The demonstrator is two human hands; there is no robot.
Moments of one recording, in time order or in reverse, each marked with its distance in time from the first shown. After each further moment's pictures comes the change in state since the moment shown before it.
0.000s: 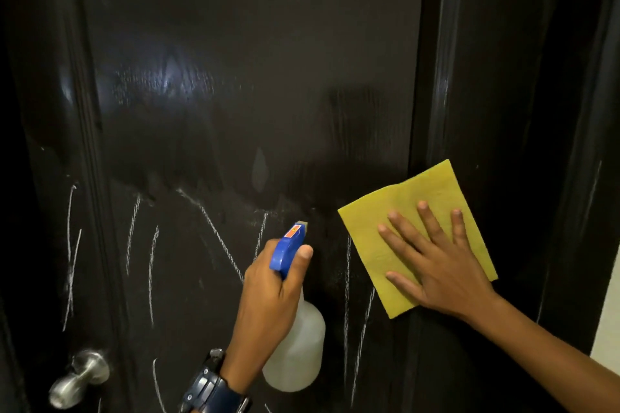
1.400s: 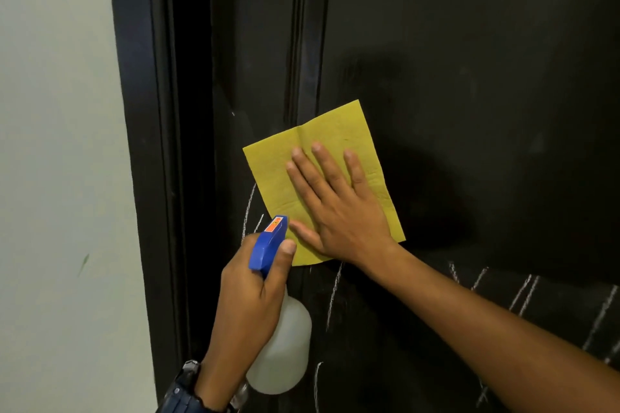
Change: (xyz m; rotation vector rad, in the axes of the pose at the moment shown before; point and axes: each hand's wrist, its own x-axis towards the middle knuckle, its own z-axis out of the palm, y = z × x) left_hand 0.057 -0.173 -0.276 0.008 0.103 -0.089; right_hand 0.312 -0.355 -0.088 0.044 0.247 -0.127
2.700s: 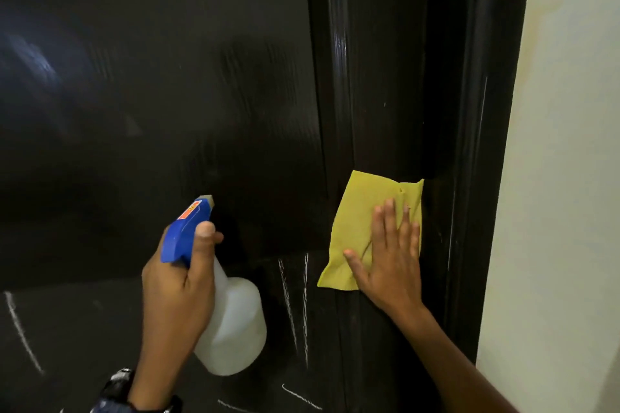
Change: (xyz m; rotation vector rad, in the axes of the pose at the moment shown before) left_hand -0.097 0.157 0.272 -0.120 -0.158 0.030; right_hand -0.450 0.231 0.022 0.193 -0.118 0.879
